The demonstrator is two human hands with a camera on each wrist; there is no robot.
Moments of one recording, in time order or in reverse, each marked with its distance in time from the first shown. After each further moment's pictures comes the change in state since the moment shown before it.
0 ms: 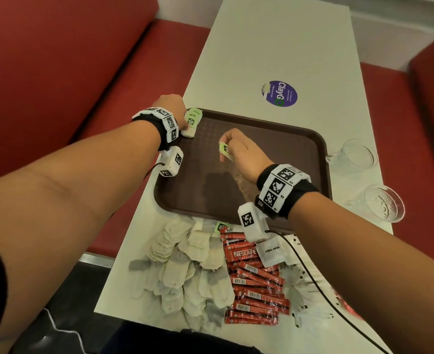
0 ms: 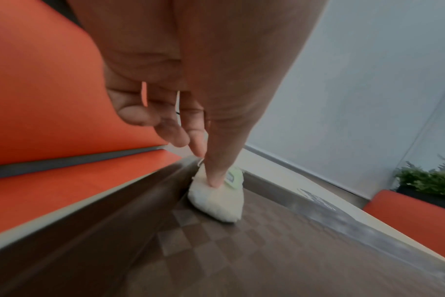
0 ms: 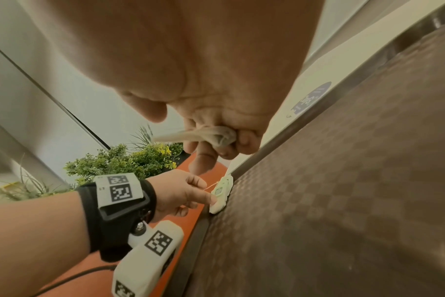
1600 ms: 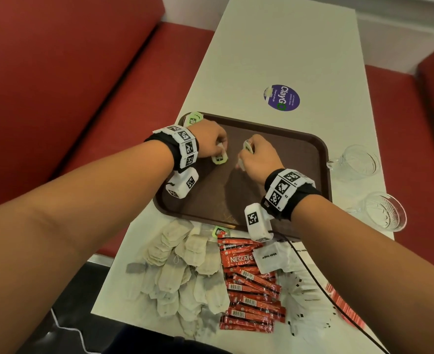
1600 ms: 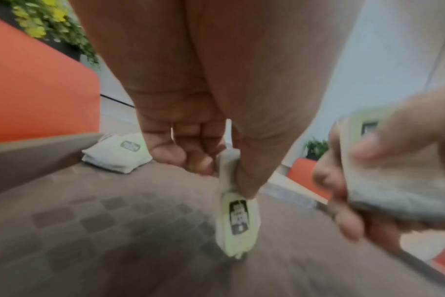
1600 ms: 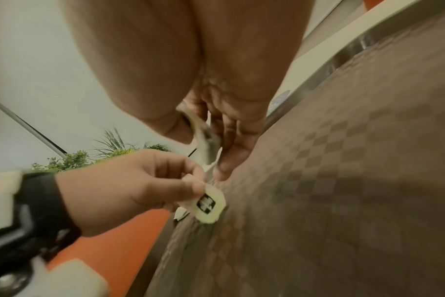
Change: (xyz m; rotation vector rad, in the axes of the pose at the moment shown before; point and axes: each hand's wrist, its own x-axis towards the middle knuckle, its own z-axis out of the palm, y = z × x) left_hand -0.058 0.057 0.008 -0.025 -0.215 0.510; right_hand 0.021 0.037 -0.019 -0.156 0.211 0.116
